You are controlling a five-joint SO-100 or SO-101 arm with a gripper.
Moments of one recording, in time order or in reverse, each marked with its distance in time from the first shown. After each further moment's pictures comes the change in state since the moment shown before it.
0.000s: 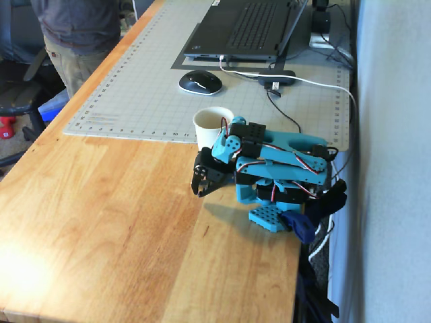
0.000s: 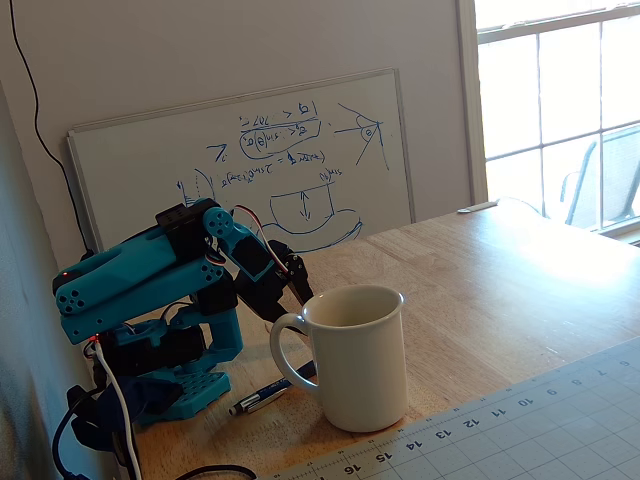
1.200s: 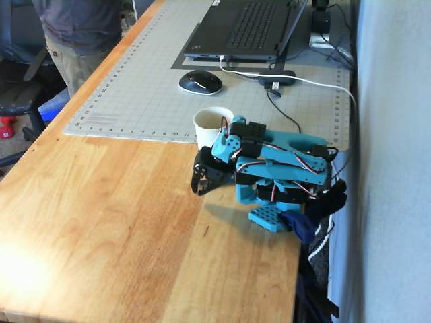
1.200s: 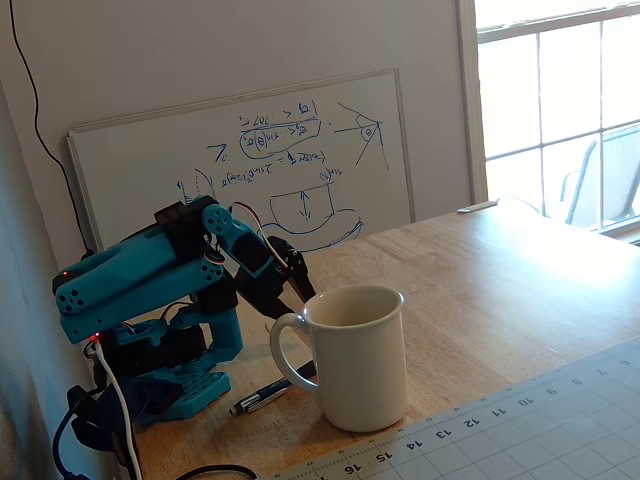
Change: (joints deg) arm 0.0 -2.5 -2.8 0.0 0.0
